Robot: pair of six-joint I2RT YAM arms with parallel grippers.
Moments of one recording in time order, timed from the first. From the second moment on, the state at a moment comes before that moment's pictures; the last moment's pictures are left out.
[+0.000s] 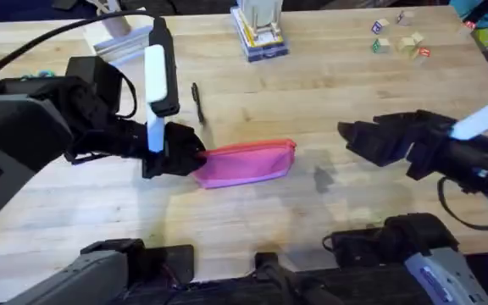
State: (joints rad) left arm -0.01 1.27 0.77 -0.98 0.79 1.38; right arm 0.00 0.40 0.70 -0.89 -0.43 0.18
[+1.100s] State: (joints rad) left arm -0.01 1.27 0.77 -0.98 0.79 1.38; right arm -0.11 1.05 0.68 -0.85 -0.85 0.20
